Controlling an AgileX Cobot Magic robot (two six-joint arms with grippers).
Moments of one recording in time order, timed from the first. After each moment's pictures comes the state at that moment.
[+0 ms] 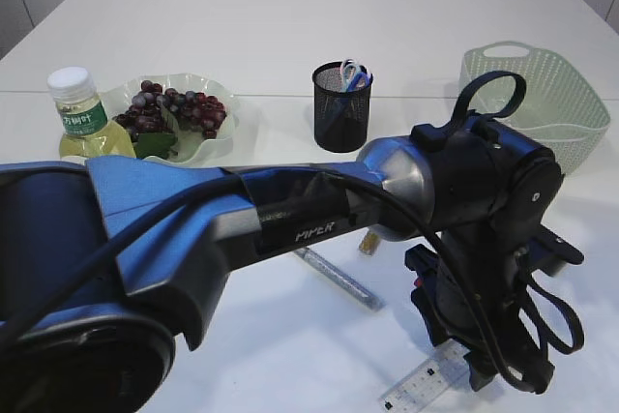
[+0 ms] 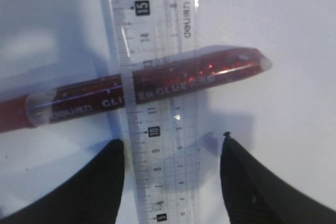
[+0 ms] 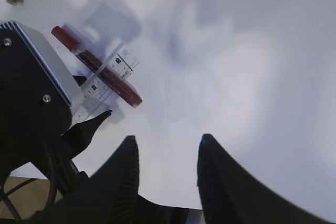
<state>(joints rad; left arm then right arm) -1.06 2.57 -2.20 -0.08 1.21 -0.02 -0.33 1.37 -0.98 0.37 1.22 -0.26</state>
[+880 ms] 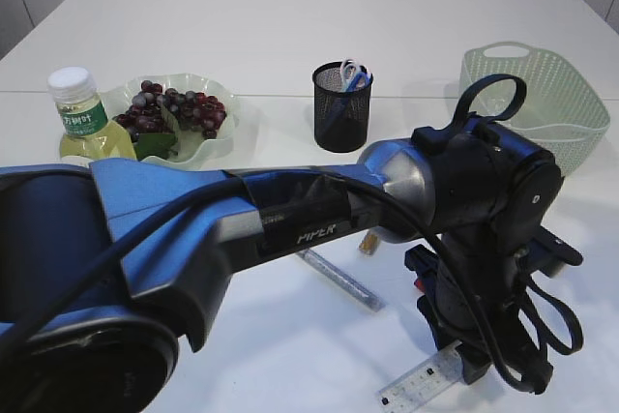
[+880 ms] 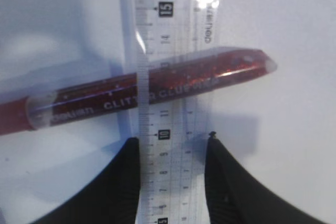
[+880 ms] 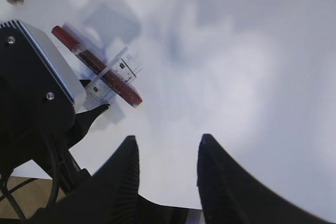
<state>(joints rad) -1.06 2.58 -2.21 -0.08 1.21 -0.02 -0.33 1.37 -0.98 0.37 1.22 -0.26</state>
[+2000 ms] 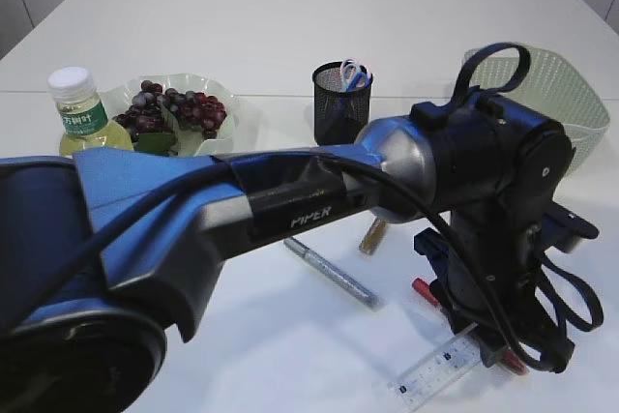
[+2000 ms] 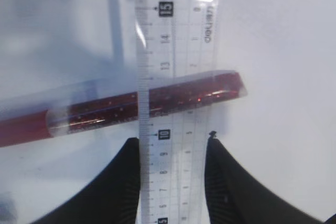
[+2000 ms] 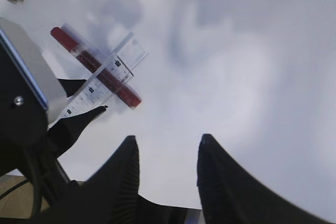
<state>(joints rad) -1.06 2.56 -2.25 -0.09 1.22 -0.04 -0.33 1.37 -0.98 0.37 1.22 -0.27</state>
